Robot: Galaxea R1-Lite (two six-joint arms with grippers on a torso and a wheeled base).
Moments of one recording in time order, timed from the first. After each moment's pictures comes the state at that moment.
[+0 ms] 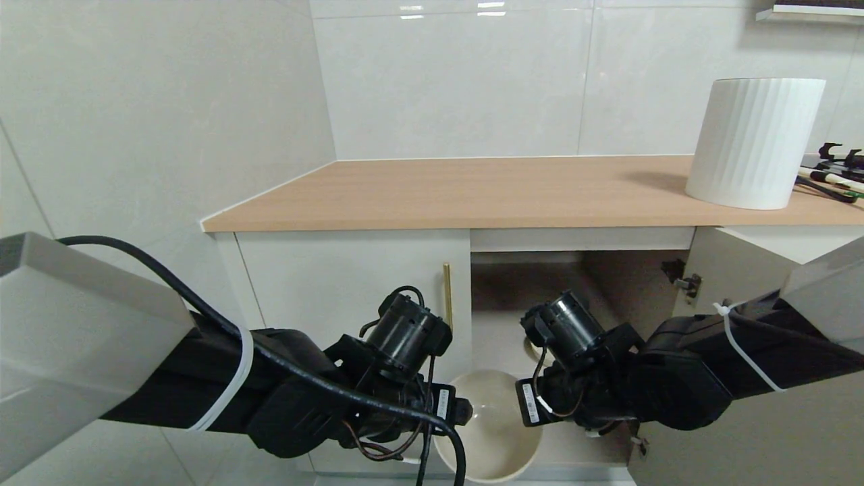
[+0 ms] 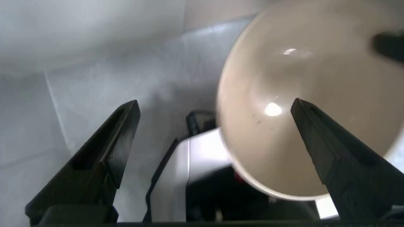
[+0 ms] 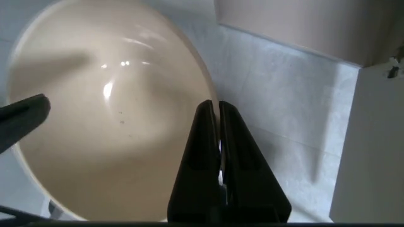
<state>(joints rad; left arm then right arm) -0.73 1.98 -0.97 -0.06 0.14 -0.49 0.71 2.03 -1.05 -0.05 -0.14 0.45</state>
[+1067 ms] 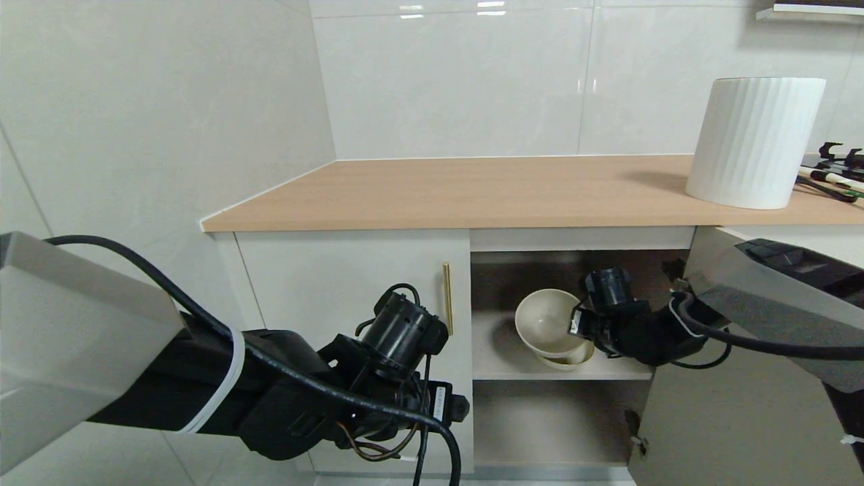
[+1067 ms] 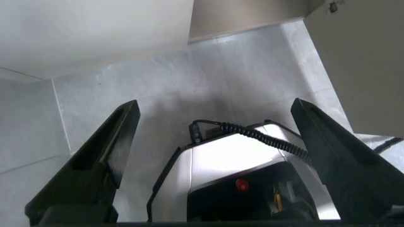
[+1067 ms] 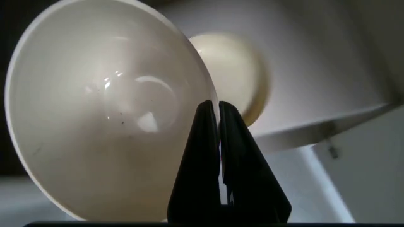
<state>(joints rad) -0.72 1.97 -0.96 -0.07 0.15 -0.49 0.32 2.40 -1.27 -0.45 -0.36 0.52</state>
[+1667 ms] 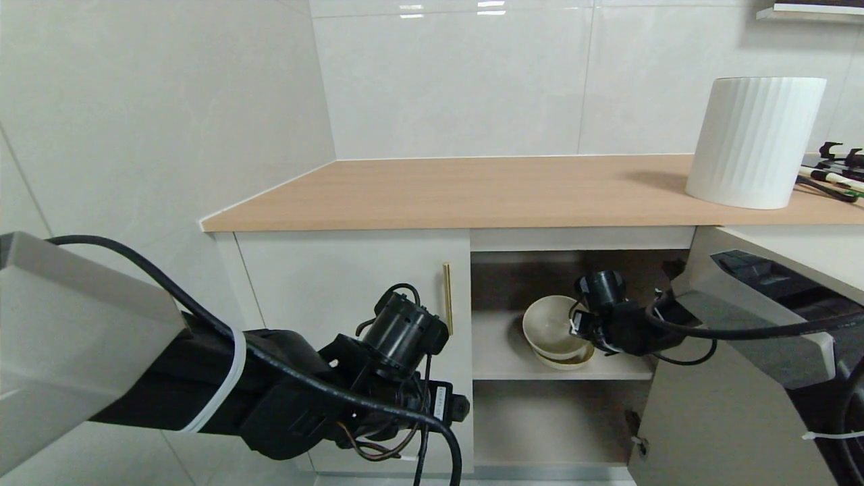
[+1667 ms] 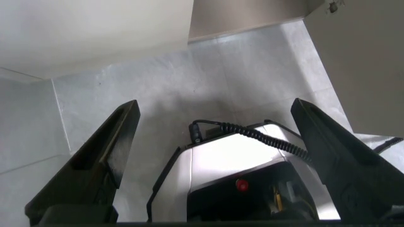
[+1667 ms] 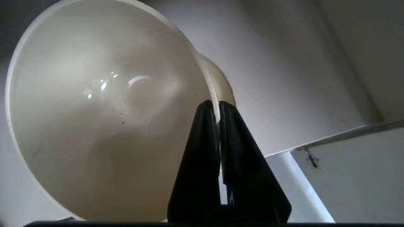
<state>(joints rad) -0.72 1.97 -0.96 -0.07 0.15 -0.49 0.27 2.54 -1.47 -0.33 -0.39 0.52</state>
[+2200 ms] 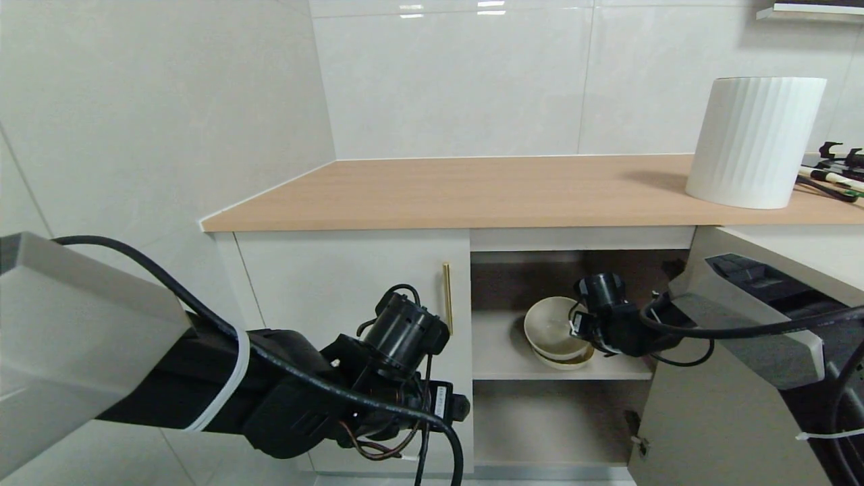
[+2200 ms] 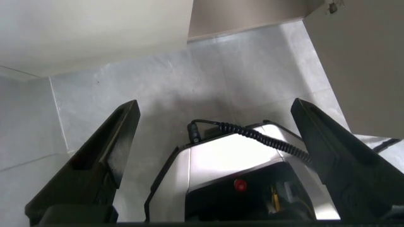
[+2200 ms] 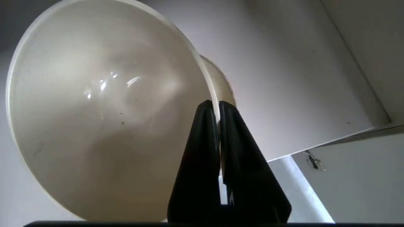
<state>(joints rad) -0.72 1.98 -0.96 -0.07 0.15 -0.50 0.27 2.56 -1.50 -0.32 -0.40 0.52</state>
